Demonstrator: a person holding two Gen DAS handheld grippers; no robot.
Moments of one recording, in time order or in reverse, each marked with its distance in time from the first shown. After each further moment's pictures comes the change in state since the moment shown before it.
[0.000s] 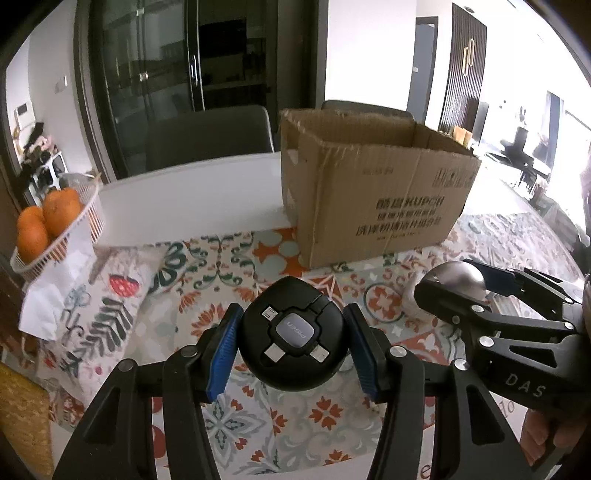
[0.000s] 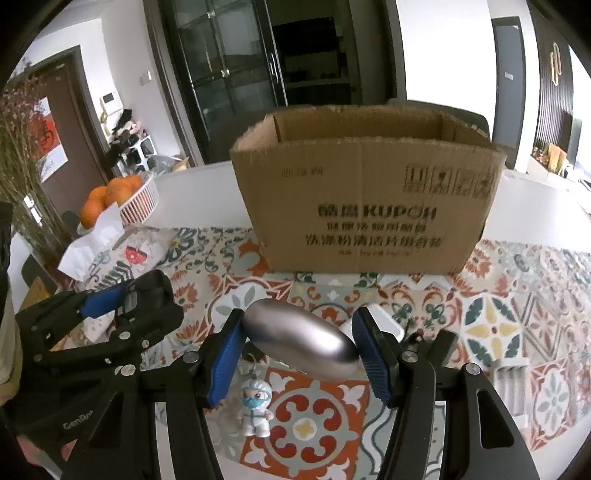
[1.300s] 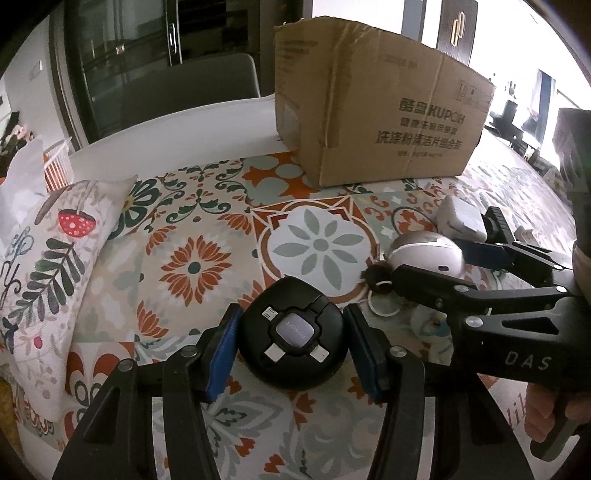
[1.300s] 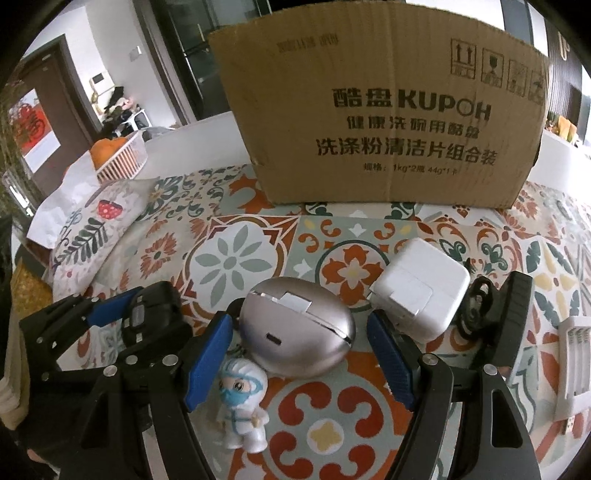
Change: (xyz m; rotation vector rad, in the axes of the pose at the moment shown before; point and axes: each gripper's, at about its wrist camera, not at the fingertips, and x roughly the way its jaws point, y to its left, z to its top) left arm 0.070 0.022 -0.058 0.043 0.123 -0.067; right arm 0.077 0.008 -0.038 0.035 0.142 0.020
